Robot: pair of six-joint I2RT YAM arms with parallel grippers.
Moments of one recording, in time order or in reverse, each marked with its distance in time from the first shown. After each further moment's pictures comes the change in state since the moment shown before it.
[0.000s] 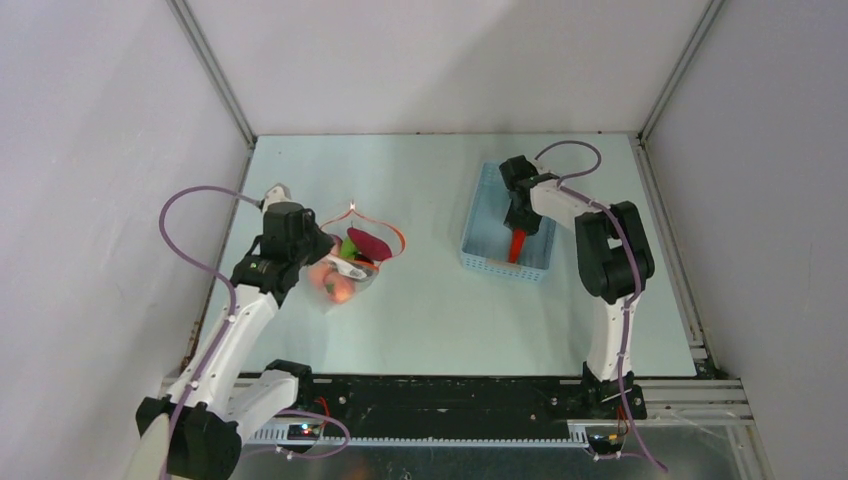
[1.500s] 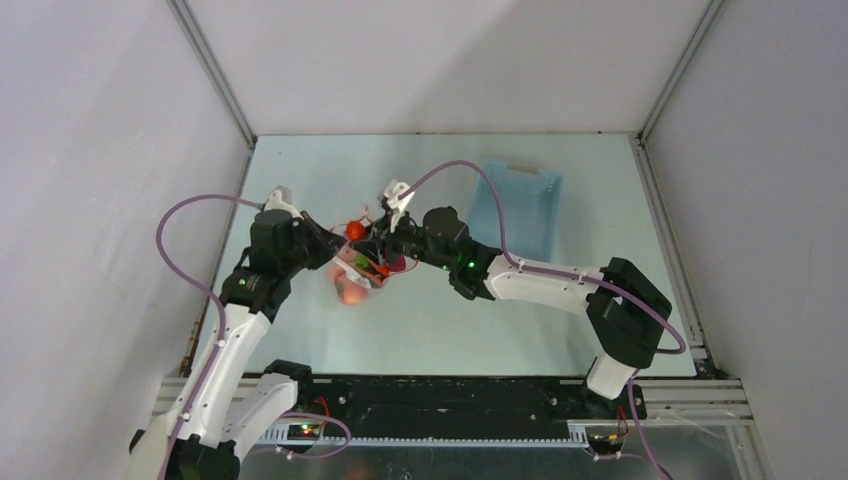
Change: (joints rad) left arm 0.001 -0.125 -0.012 -0.005 0.235 -0.053; right arm 0.658 -0.347 -0.299 1.172 -0.504 -0.526
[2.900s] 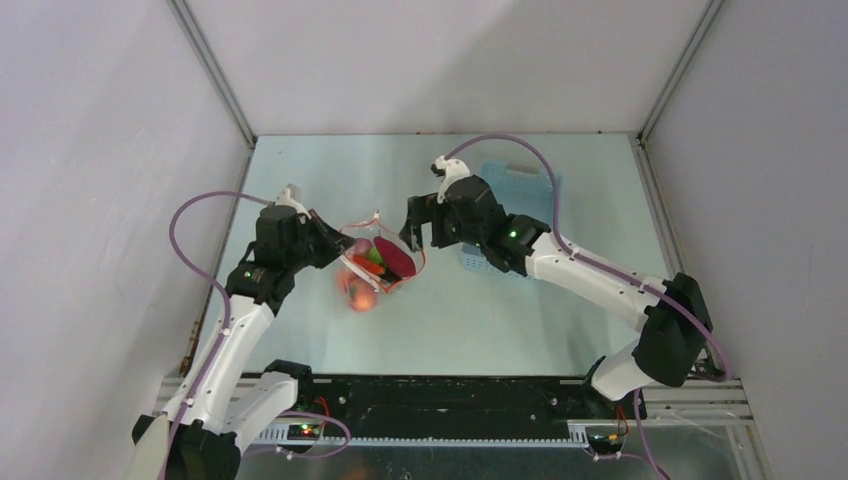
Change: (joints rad) left arm 0.000 0.052 0.000 0.017 0.090 -0.019; right arm -0.109 -0.187 0.121 -0.782 0.223 0.280
